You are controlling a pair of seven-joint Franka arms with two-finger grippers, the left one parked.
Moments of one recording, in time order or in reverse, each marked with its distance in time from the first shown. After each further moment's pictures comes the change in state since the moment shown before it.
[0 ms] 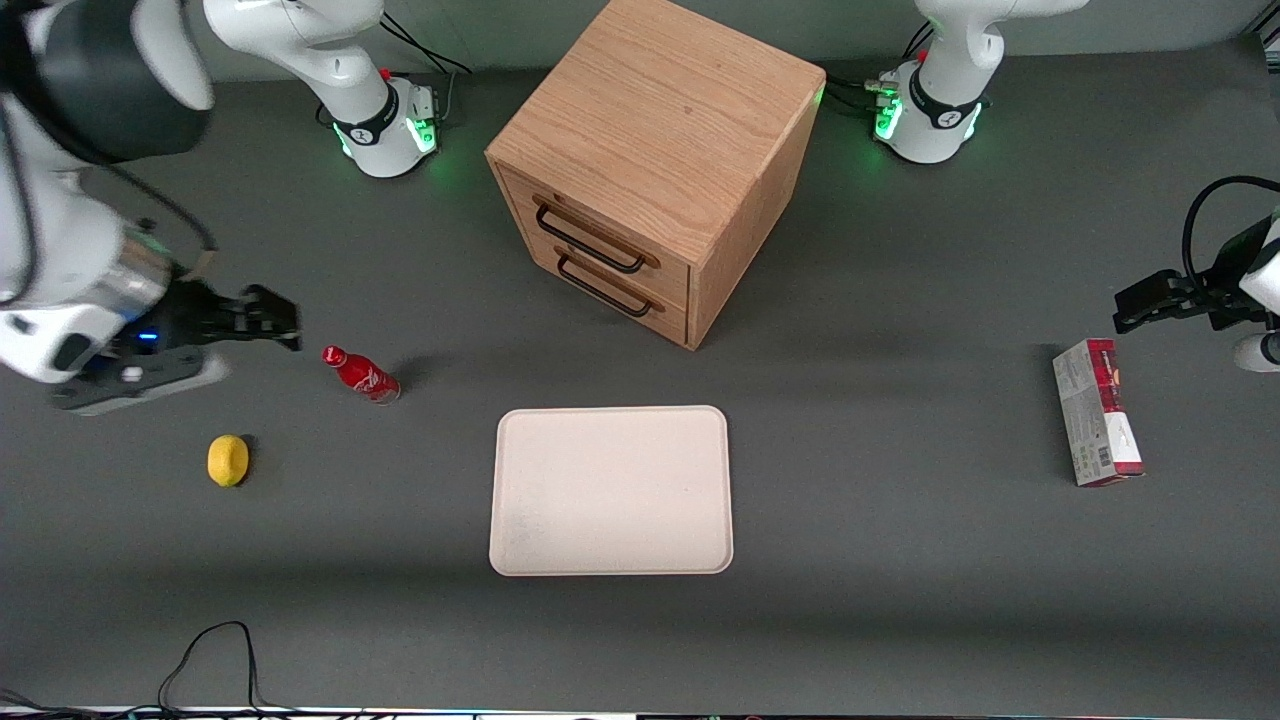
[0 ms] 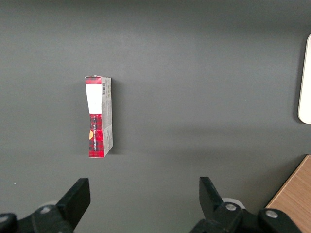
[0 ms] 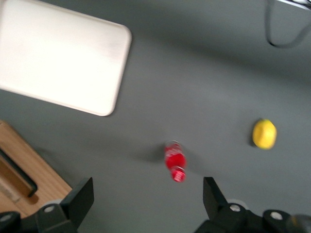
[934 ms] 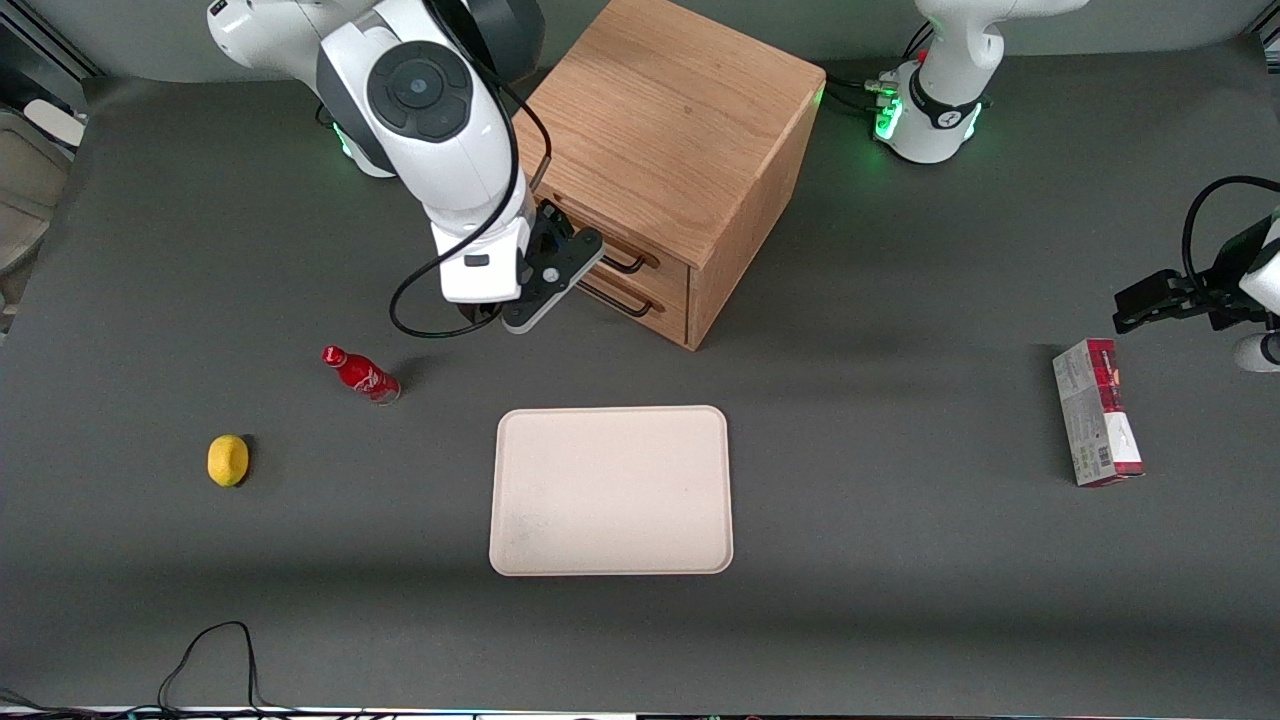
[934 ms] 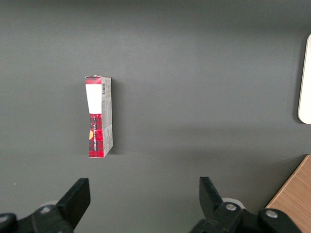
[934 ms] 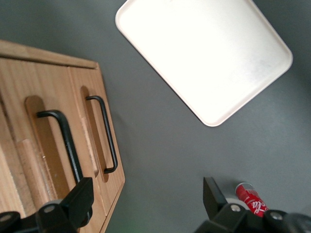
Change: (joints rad) arm 0.396 0.103 0.020 -0.002 0.019 0.024 -0.121
